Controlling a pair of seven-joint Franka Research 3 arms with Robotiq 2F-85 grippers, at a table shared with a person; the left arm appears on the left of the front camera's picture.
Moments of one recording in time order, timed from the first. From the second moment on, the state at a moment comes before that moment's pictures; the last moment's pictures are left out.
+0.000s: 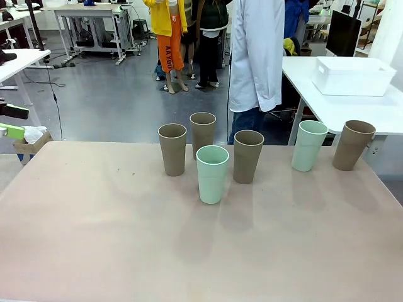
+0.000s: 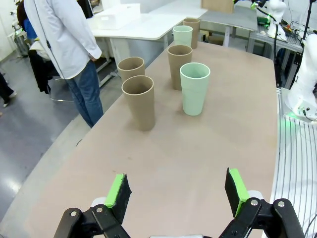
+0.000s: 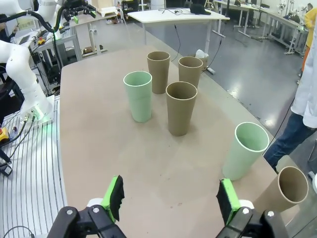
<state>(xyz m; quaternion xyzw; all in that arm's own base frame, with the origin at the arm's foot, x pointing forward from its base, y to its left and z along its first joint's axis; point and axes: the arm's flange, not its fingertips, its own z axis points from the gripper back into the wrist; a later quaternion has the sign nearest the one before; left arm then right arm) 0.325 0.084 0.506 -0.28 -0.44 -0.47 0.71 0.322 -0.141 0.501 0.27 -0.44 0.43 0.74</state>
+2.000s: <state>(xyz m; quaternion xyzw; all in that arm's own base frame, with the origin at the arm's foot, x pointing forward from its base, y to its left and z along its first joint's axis) 0.325 0.085 0.506 -0.28 -0.44 -0.47 0.71 0.322 -0.142 0.501 0.27 -0.44 0.44 0.73</state>
